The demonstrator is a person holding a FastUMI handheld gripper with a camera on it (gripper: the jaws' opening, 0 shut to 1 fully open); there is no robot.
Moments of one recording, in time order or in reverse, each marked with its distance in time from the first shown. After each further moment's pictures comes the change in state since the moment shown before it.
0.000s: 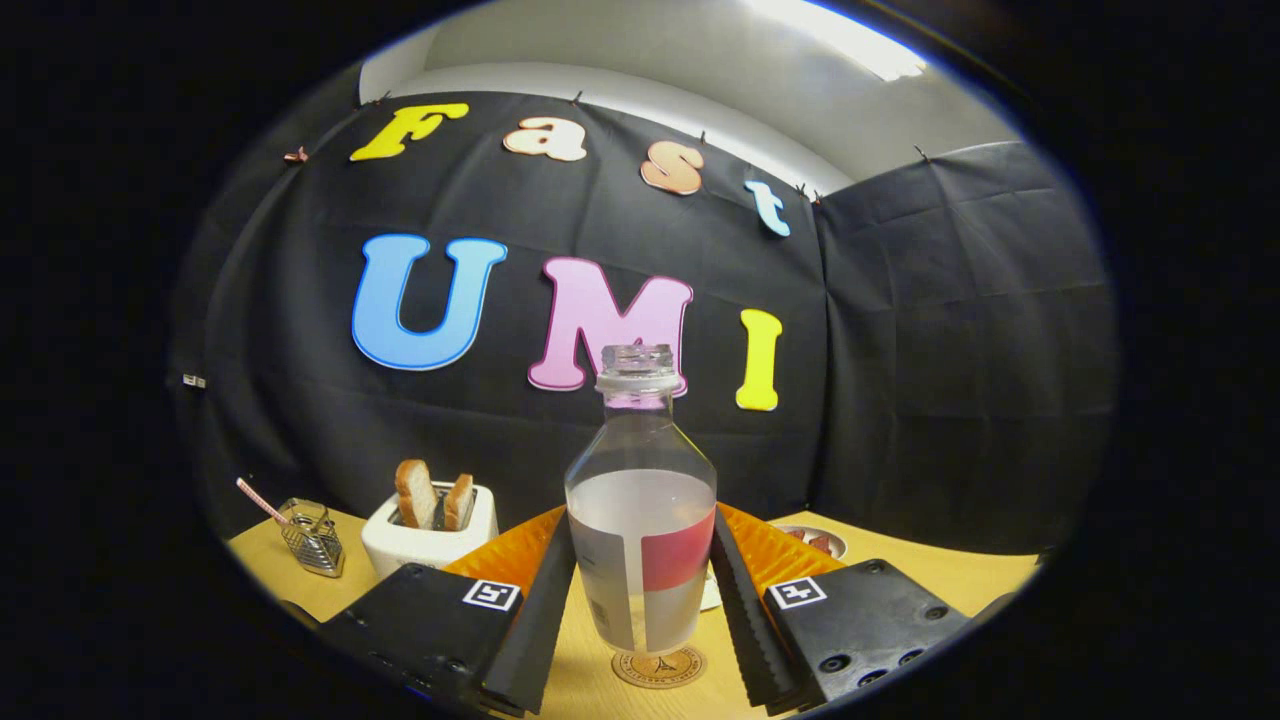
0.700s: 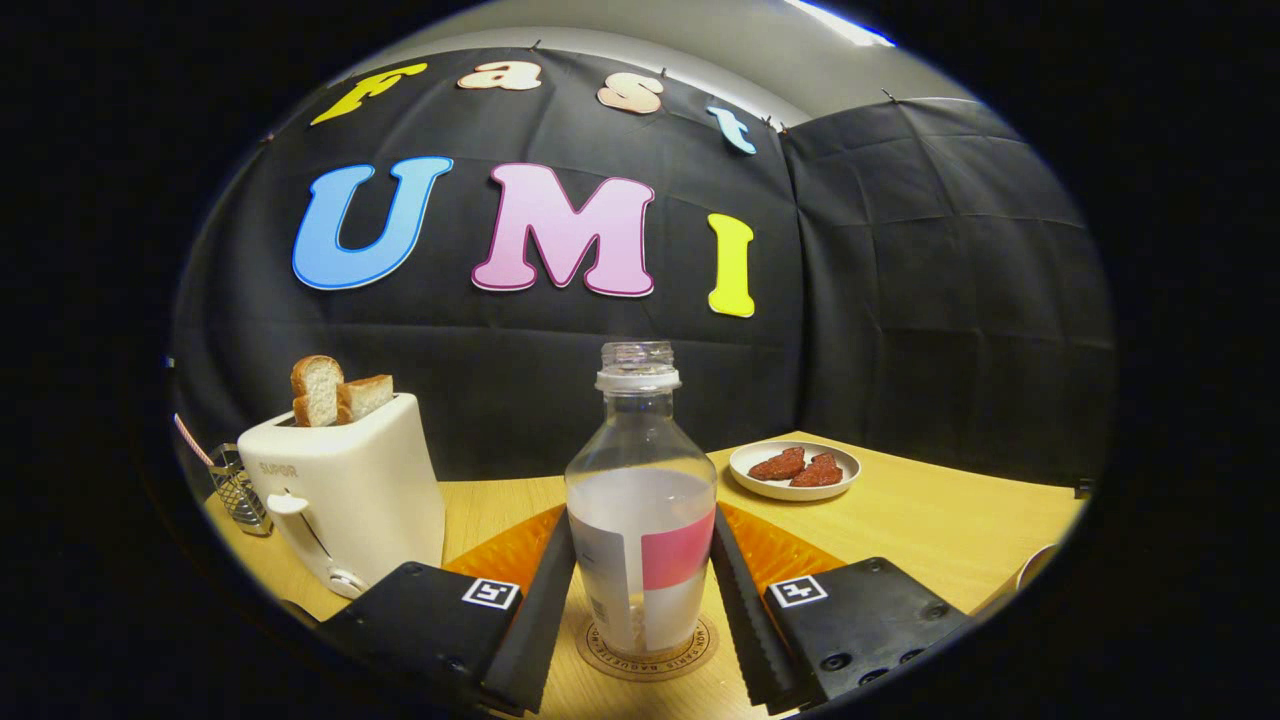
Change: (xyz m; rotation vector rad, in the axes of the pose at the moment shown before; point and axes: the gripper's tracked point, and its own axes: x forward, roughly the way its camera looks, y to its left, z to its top) arm 0.043 -0.017 -0.110 0.042 0.138 -0.054
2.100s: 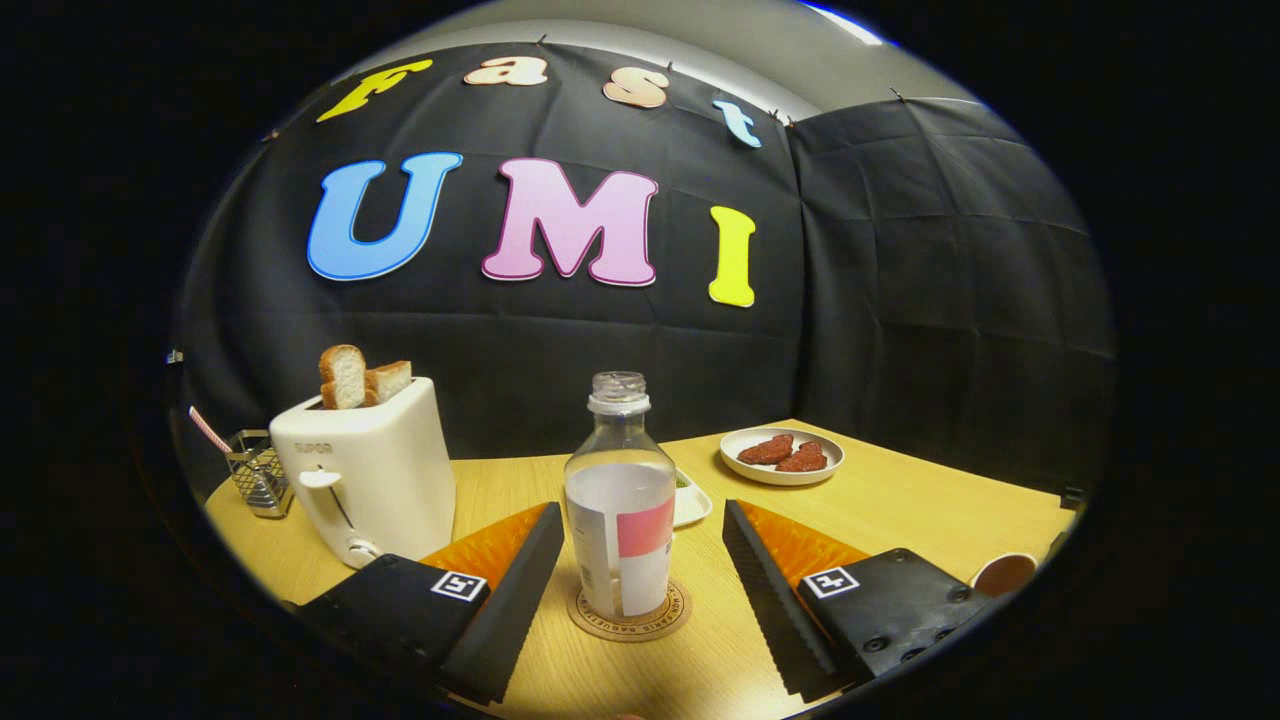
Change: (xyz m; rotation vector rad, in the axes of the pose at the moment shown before) arm -0.054 -0.011 0.016 -0.028 0.036 0.035
